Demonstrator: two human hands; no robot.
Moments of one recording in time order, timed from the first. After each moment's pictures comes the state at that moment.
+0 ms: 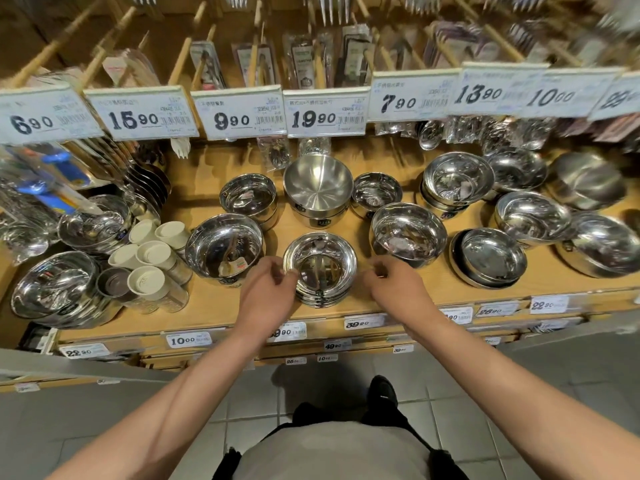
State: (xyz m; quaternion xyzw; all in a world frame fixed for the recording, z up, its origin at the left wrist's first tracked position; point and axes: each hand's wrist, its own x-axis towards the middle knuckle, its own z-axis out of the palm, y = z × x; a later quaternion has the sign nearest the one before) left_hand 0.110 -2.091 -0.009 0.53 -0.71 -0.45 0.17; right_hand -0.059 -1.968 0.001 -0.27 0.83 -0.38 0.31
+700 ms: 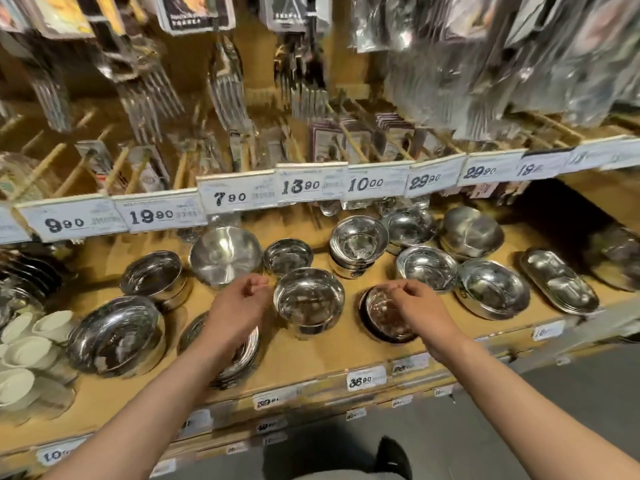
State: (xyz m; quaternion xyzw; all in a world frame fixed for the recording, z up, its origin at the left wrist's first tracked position) left_hand -0.027 -2.060 0.048 0.44 -0.69 -0.54 0.17; right_hand -0.244 -1.867 0.012 -0.15 0.81 -0.50 0.27
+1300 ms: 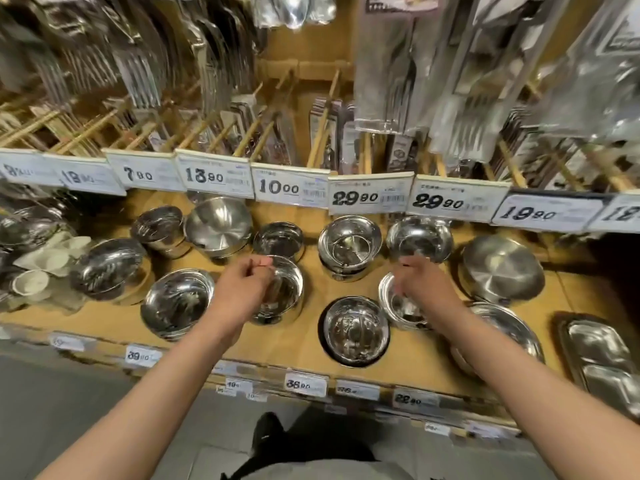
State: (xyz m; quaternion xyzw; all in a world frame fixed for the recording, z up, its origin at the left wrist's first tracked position) left_hand -0.144 -1.982 0.046 0.58 -0.55 -0.52 0.30; right_hand -0.416 -1.883 0.000 -0.30 0.78 -0.41 0.36
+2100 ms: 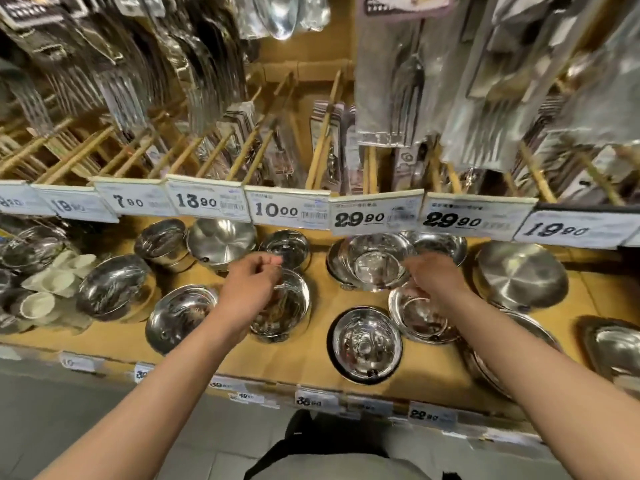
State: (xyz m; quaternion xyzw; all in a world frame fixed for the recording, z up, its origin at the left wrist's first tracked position) left_hand -0.156 -2.013 0.051 0.58 -0.58 -0.51 0.26; right_hand -0.436 -1.931 0.000 -0.19 0.82 -0.38 0.39
